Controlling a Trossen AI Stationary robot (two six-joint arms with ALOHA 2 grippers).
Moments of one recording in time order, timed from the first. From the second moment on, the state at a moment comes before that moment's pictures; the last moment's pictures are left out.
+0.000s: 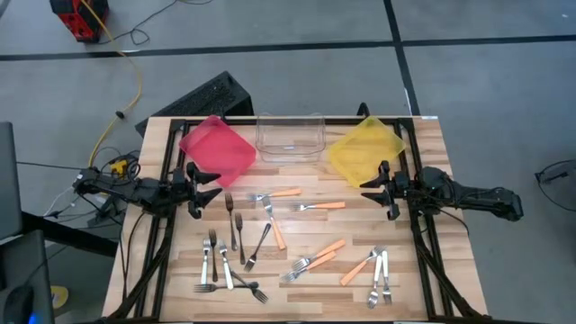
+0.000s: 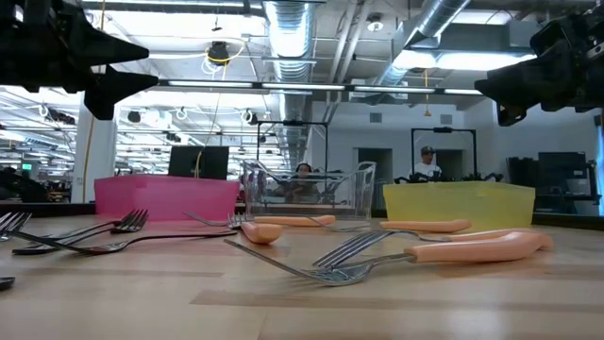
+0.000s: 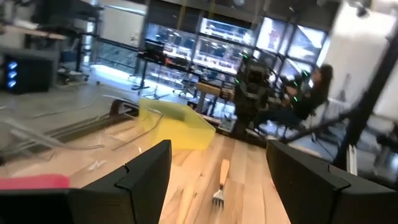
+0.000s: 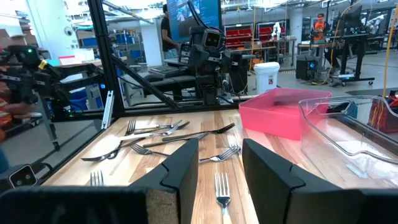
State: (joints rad) left arm -0.27 0.01 0.01 0.10 -0.57 -0.25; right arm -0.13 0.01 0.01 0.04 -0.16 0.10
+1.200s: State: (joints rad) left arm -0.27 0.01 0.03 0.31 -0.78 -0.82; right arm -0.12 0.01 0.01 0.29 -0.11 0.75
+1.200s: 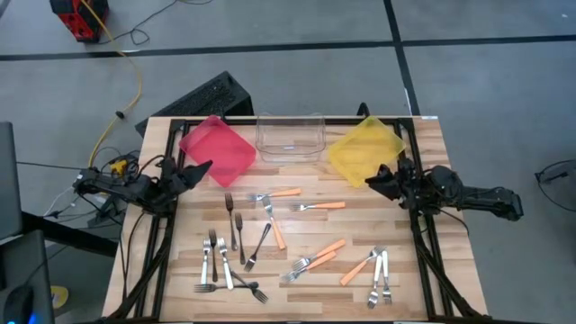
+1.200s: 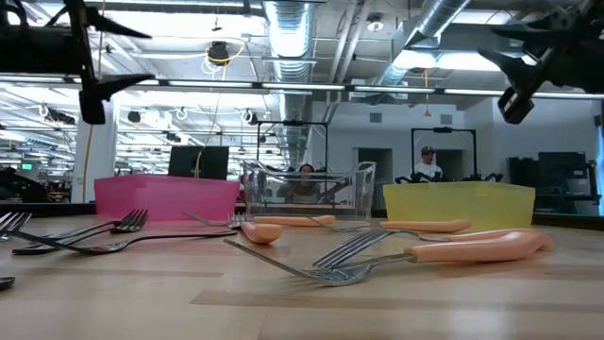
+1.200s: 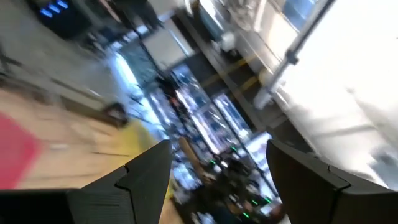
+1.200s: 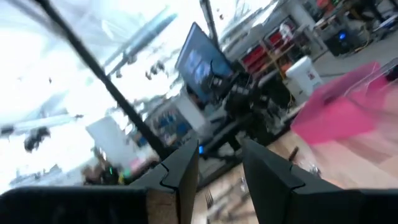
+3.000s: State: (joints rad) left arm -0.27 0.77 1.07 -0.62 -0.41 -0.68; right arm 0.09 1.27 1.01 -0.54 0.00 -0.04
